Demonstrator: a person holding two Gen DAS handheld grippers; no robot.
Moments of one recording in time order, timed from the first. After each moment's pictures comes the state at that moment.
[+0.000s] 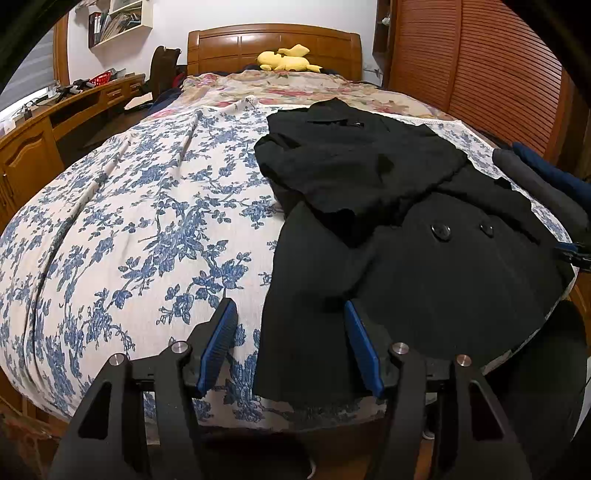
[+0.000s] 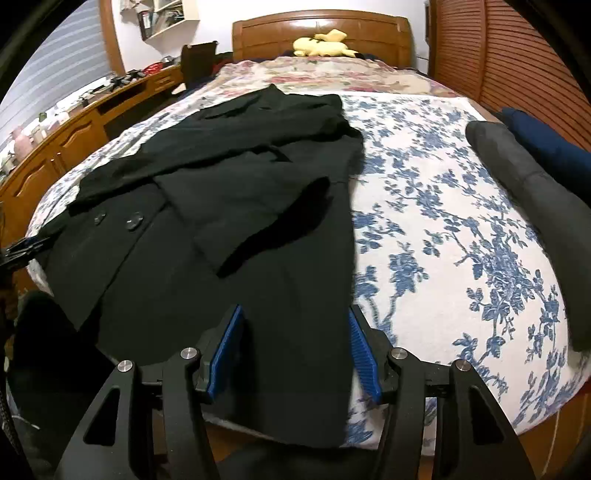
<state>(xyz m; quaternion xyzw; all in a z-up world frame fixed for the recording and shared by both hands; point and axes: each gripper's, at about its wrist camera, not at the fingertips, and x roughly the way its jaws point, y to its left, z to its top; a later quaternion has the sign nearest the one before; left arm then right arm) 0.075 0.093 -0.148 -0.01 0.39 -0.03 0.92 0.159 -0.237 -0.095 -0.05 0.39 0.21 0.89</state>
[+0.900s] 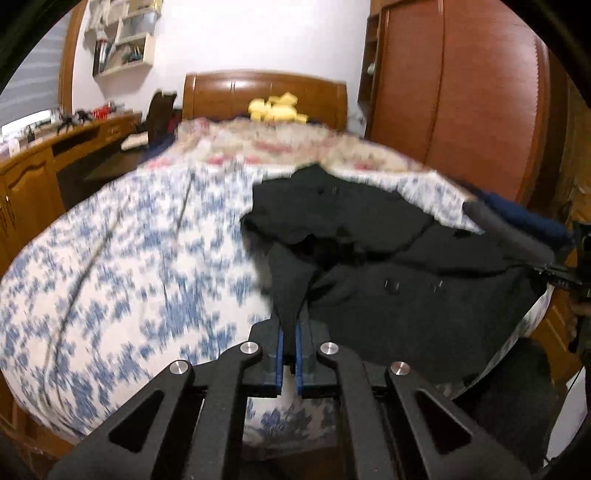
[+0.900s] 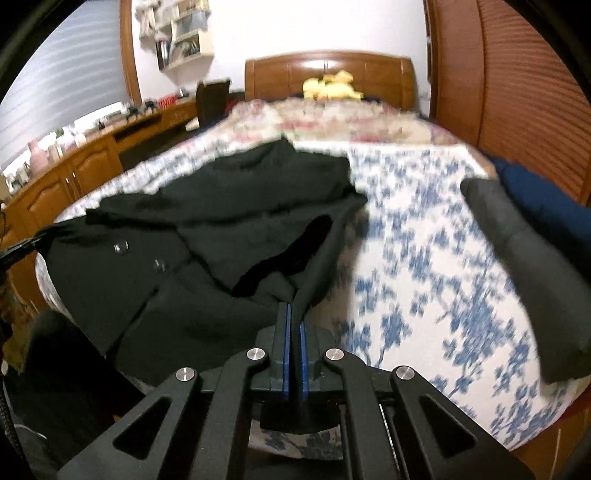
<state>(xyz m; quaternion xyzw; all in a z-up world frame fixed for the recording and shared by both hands) 0.047 0.087 -0.059 -0.03 0.29 -0.06 0.95 0.135 -0.247 -0.040 -0.04 0.30 0.22 0.93</state>
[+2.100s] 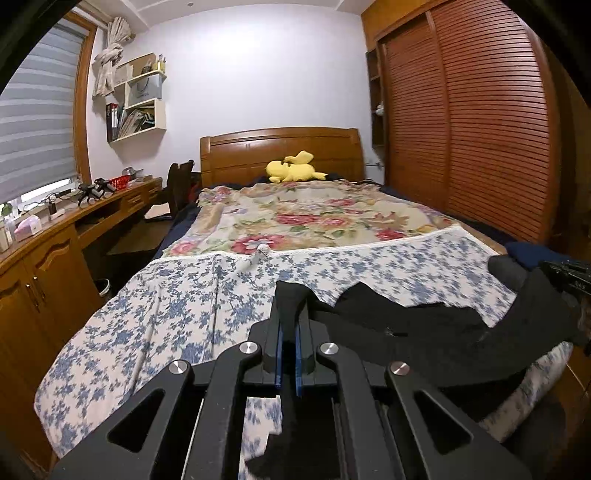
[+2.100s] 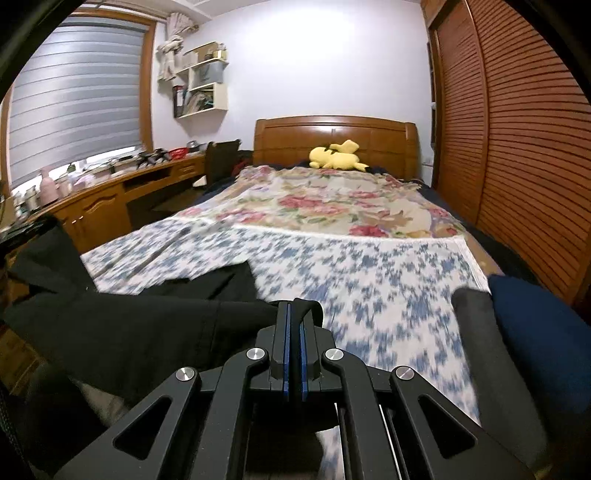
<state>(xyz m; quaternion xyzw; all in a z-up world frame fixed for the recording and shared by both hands) 0.117 0.084 0.038 0.02 0.21 -0.01 0.98 0.158 -0.233 0.033 -0.05 0.19 0.23 0.95</state>
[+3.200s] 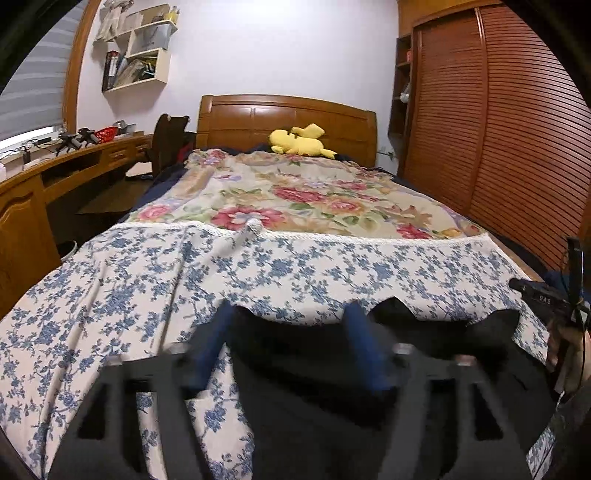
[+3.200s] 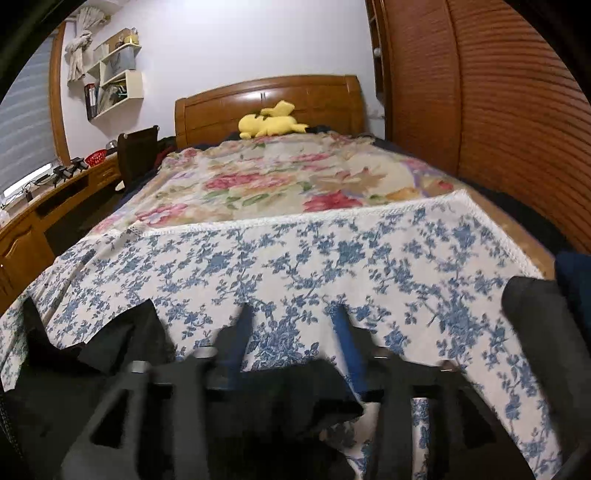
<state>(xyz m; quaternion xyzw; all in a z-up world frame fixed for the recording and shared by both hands) 0.285 0.102 -0.041 -0.05 0.26 -0.02 0.97 0.353 -0.132 -0.017 0.01 0.26 0.11 0.96</state>
